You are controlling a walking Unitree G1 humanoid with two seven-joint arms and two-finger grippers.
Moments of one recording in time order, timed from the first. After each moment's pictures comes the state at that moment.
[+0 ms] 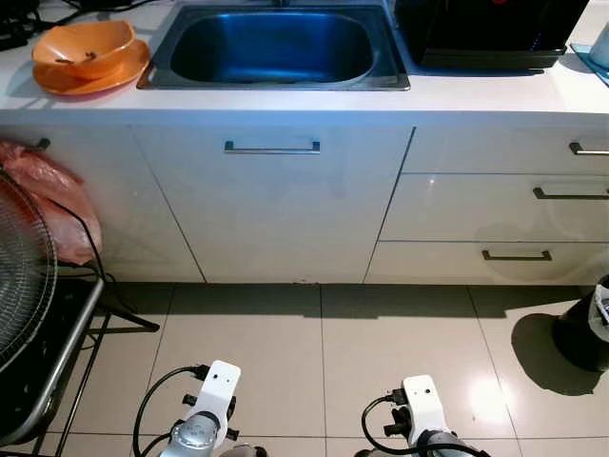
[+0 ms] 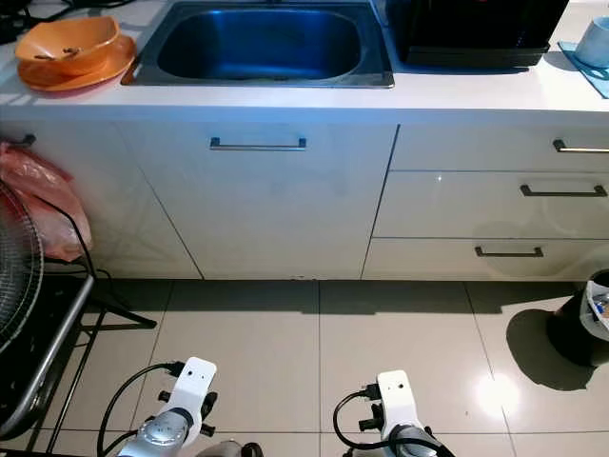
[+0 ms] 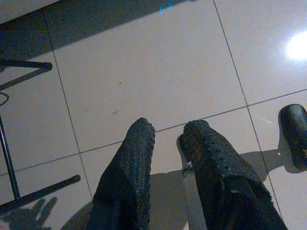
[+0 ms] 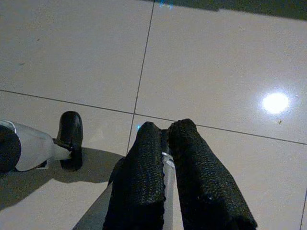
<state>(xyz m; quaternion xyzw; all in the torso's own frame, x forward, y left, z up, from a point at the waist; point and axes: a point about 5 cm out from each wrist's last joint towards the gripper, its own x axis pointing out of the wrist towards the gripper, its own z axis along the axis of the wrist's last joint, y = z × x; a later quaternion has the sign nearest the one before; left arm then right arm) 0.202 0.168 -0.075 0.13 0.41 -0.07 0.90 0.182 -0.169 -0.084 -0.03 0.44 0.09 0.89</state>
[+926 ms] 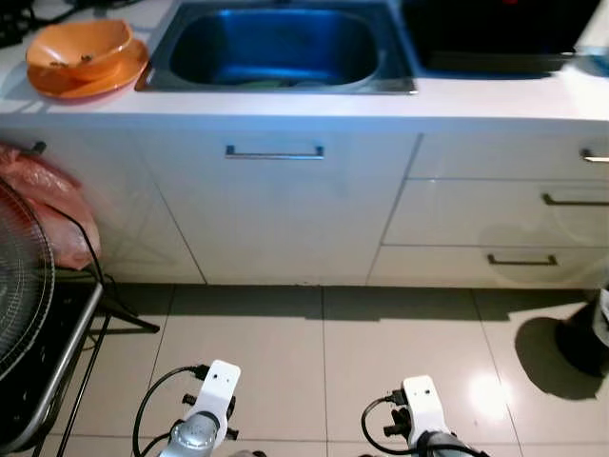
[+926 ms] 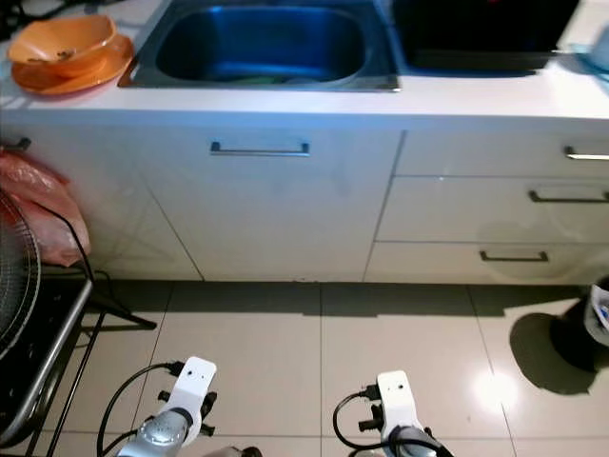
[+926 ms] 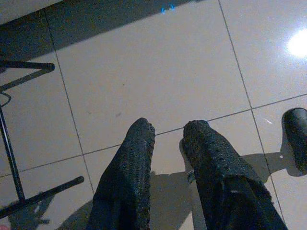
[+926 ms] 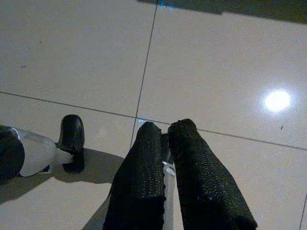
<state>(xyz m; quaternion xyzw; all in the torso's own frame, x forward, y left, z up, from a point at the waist) 0.203 0.170 -0.074 0.14 0.41 -0.07 0.90 0.182 -0.167 -0.084 -0.03 0.44 0.09 0.90</state>
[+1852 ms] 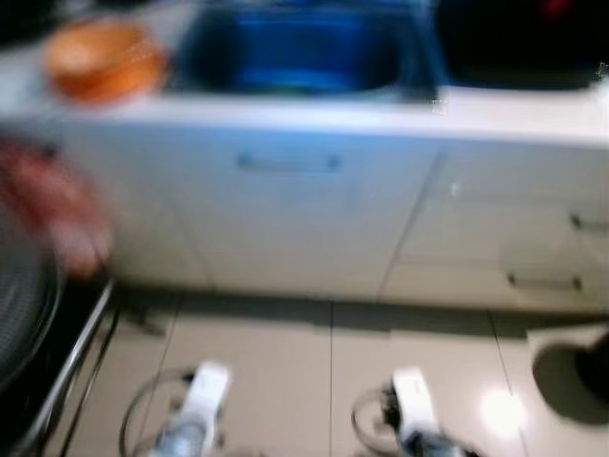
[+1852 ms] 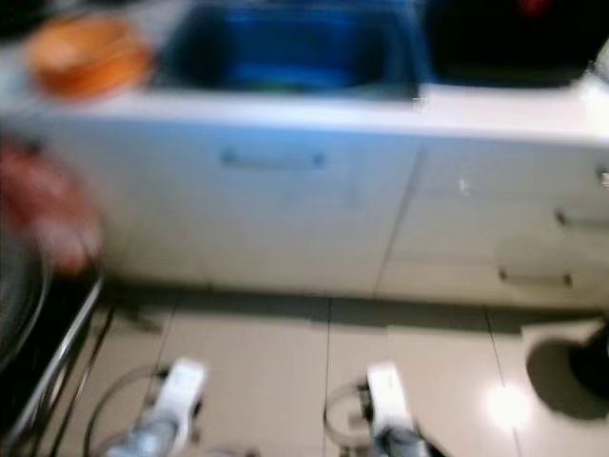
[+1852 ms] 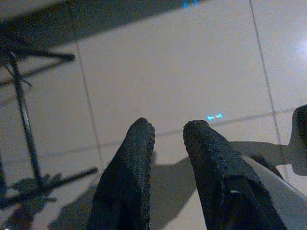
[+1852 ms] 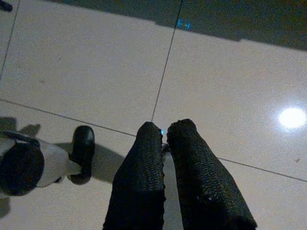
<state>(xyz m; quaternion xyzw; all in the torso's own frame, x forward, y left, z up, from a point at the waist) 0.200 0.182 -0.075 0.15 0.42 -0.06 0.89 0.185 -0.155 -0.083 -0.02 0.43 0.10 0.90</state>
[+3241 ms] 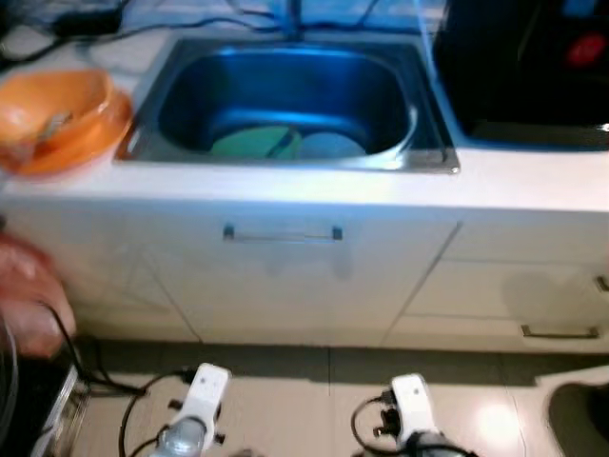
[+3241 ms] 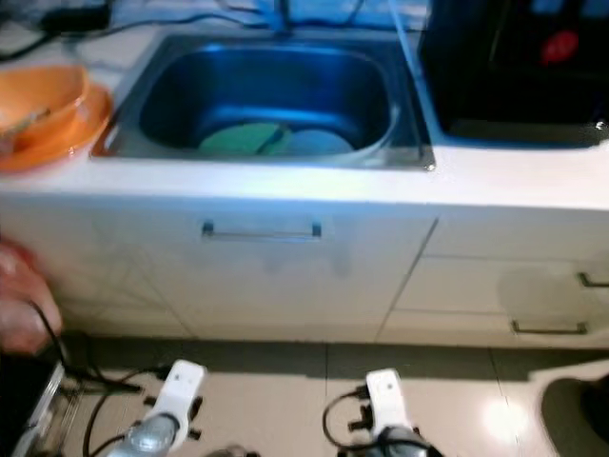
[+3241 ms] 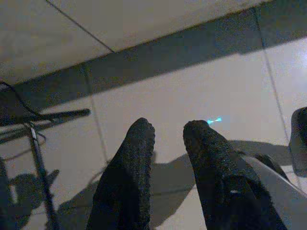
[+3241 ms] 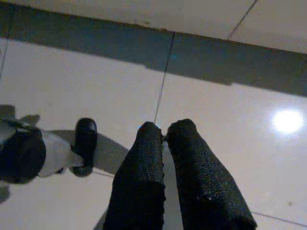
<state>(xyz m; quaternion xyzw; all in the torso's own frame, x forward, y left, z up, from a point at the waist) 0.199 0.181 -0.076 0.15 0.42 -0.05 0.89 0.182 -0.155 -0.084 -0.02 0.44 0.10 0.89</state>
